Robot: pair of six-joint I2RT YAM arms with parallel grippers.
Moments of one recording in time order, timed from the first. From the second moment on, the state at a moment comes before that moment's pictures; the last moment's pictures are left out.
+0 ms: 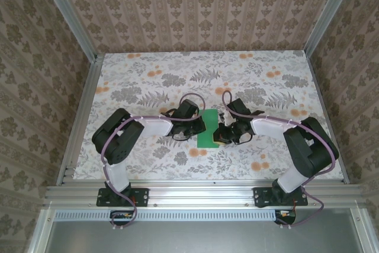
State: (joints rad) left arm -0.81 1.85 0.93 0.01 0.25 -0.97; right arm 0.47 1.60 0.79 -0.36 -0.58 0.63
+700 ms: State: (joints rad) left arm -0.81 1.85 0.93 0.01 0.26 -0.97; right arm 0.49 1.67 0.72 -0.24 -0.60 0.63
